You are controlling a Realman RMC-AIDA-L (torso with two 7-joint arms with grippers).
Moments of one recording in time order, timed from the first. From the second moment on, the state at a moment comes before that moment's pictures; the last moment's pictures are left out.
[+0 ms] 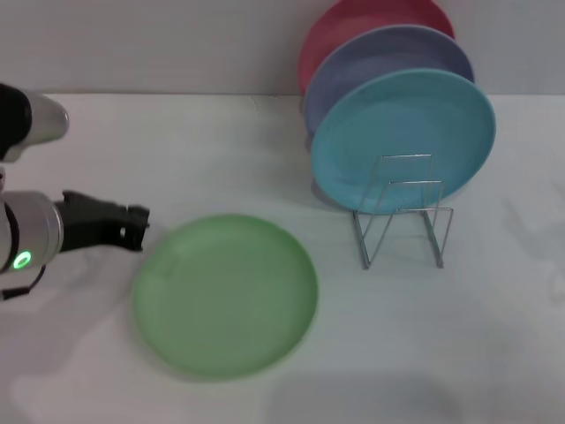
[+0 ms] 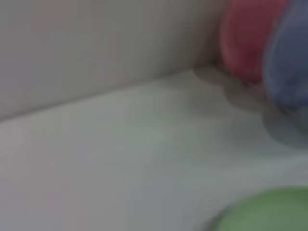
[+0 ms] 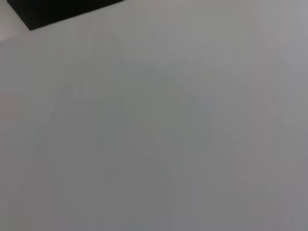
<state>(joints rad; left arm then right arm) -0.14 -2.06 1.63 1.64 -0.59 -0.98 0.41 0.17 2.09 1.68 0.42 -0.15 1.78 -2.85</state>
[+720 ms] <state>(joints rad) -0.27 -2.07 1.61 1.47 -0.53 -1.08 0.37 0.15 2.09 1.68 0.33 -0.13 1.78 -2.86</state>
